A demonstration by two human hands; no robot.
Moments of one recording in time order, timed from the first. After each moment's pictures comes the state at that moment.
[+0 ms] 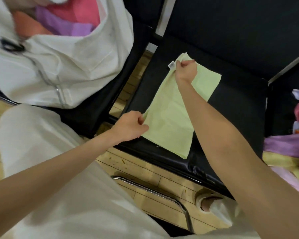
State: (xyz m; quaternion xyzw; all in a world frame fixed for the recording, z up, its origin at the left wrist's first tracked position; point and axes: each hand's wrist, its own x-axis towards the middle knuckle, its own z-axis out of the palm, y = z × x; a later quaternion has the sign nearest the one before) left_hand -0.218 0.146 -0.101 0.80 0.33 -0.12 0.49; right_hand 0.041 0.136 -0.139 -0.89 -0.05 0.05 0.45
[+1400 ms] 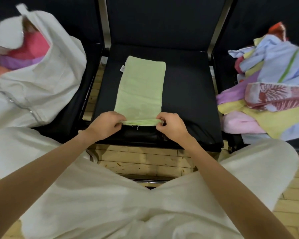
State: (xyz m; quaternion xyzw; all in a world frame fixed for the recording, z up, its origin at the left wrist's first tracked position) left_hand -0.228 0.117 -0.108 0.98 -0.02 -0.04 0.21; right_hand -0.122 -0.121 -0.105 -0.91 -0.28 0.16 0.26
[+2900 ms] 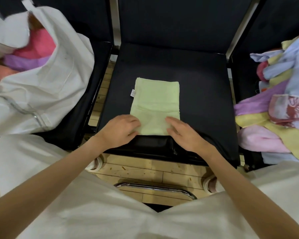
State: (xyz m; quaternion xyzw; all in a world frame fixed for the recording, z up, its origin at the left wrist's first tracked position) left_hand -0.204 0.117 -0.118 0.99 -0.10 -0.01 0.14; right_hand -0.090 -0.124 -0.122 -0.86 -0.37 0.26 0.24
